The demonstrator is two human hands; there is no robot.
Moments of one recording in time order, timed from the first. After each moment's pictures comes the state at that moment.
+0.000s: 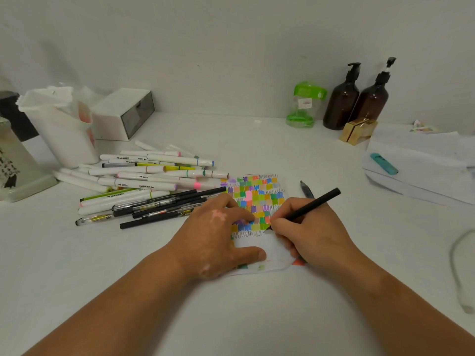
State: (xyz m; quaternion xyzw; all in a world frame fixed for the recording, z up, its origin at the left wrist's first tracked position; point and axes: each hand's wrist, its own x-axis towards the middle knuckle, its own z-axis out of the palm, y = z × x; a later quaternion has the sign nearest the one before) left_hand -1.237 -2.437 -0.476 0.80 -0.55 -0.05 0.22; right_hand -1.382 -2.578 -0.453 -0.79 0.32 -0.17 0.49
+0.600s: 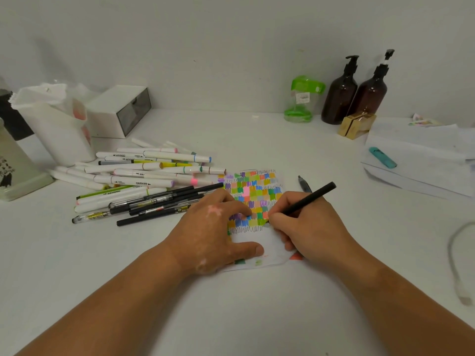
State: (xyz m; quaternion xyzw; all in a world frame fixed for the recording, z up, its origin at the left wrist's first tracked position) left_hand -1.238 -2.437 -0.473 0.81 -0.54 -0.06 0.22; right_hand -1.380 -2.580 -0.454 -0.81 0.32 -0.15 0.46
